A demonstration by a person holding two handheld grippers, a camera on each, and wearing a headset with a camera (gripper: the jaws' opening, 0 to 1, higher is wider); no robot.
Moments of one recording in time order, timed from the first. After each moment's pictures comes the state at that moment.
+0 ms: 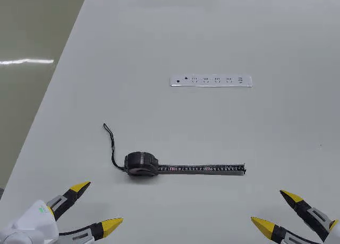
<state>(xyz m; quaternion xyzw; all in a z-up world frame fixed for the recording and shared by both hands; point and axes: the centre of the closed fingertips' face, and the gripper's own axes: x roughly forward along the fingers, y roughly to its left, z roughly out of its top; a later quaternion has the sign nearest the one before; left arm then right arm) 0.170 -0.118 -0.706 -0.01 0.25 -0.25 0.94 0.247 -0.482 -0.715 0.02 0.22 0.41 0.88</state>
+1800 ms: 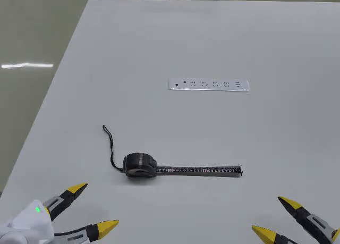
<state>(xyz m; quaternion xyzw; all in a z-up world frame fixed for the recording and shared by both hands) 0.173 -0.118 -0.704 0.00 0.25 -0.26 0.93 0.236 -0.483 -0.703 0.01 0.20 0.44 0.88</state>
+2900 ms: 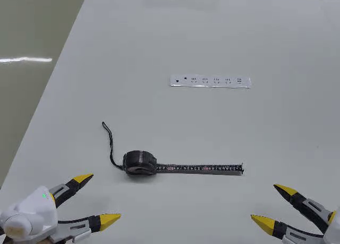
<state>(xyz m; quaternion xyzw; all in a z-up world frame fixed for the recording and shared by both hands) 0.187 -0.120 -0.709 0.01 0.25 -0.30 0.92 0.256 -0.474 -0.706 -0.02 0.20 0.48 0.85</state>
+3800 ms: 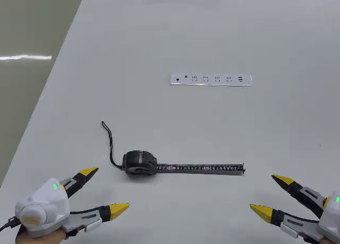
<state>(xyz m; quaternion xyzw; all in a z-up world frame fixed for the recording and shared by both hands) 0.213 -0.127 -0.716 -0.02 0.26 -0.26 0.93 0.284 -0.468 -0.716 -0.03 0.21 0.49 0.85</state>
